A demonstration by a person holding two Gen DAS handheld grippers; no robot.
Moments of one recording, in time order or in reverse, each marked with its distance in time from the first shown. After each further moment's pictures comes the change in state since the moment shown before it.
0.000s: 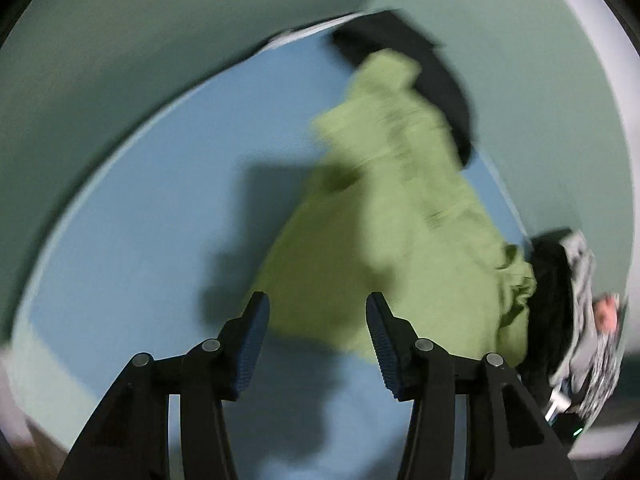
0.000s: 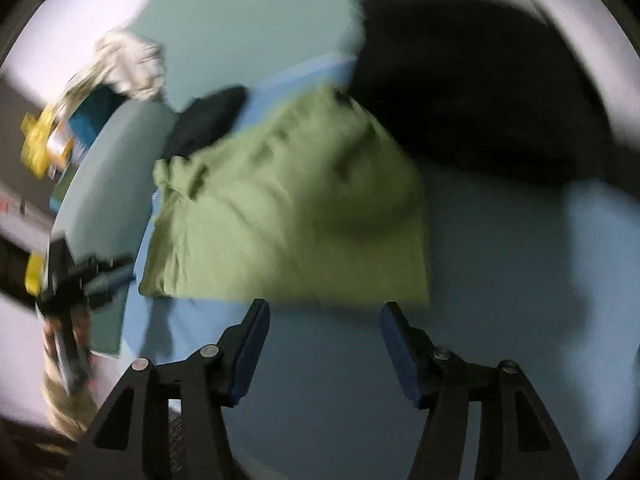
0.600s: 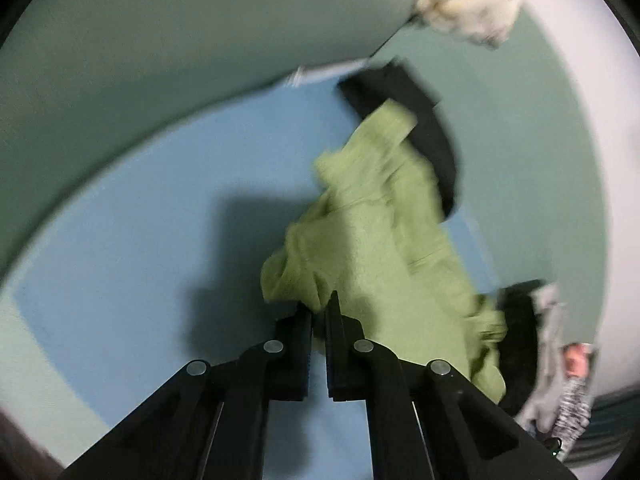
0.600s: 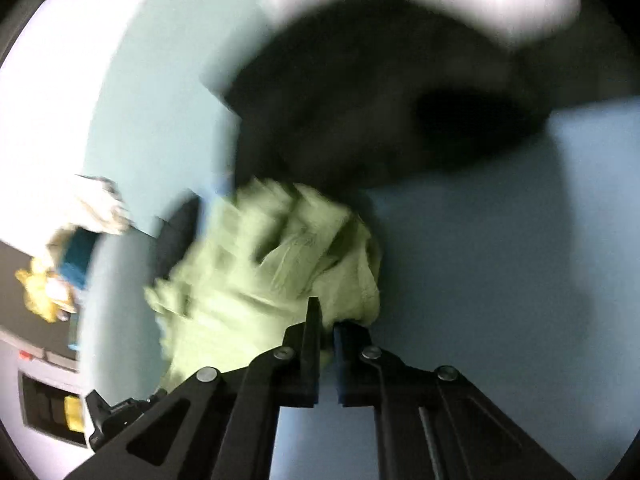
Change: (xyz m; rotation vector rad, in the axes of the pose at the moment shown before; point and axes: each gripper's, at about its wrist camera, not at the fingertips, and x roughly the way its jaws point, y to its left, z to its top) left arm -0.039 0.011 -0.005 -0.062 -0.184 -0.149; right arm -0.017 -0.024 0.023 0.303 -0.319 0.093
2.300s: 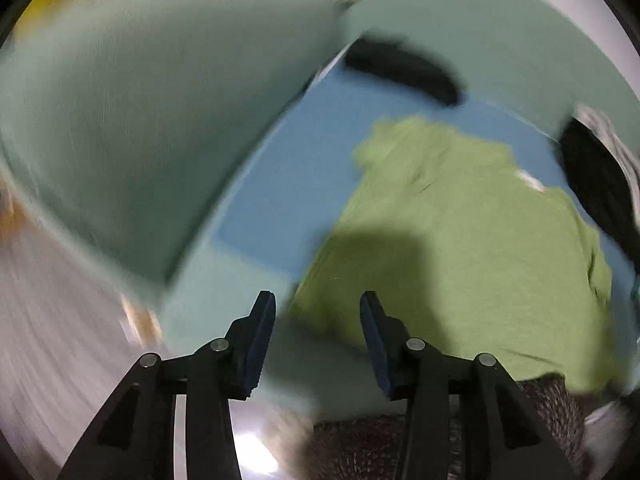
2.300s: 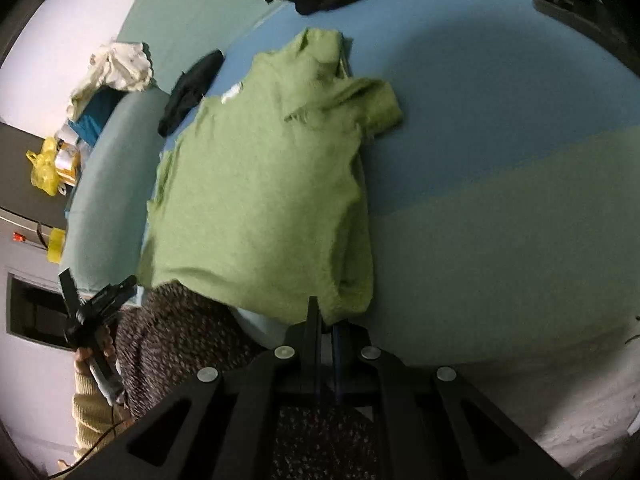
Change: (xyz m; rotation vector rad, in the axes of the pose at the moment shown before) left arm -0.076 0.024 -0.114 0.659 -0.140 0.358; right arm -0.087 -0.068 -0.180 -0.147 0.309 -0.031
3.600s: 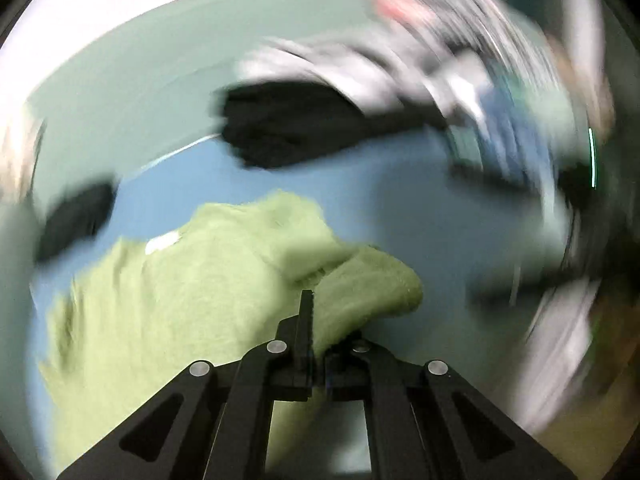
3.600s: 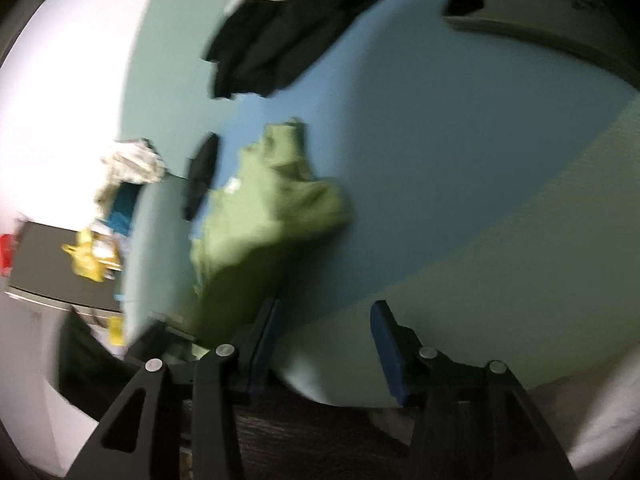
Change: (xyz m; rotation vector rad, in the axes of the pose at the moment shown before) left arm -0.042 -0.312 -0.006 0.530 -0.137 -0.485; right arm -0.029 -0.049 0.033 0.229 -0.091 0.140
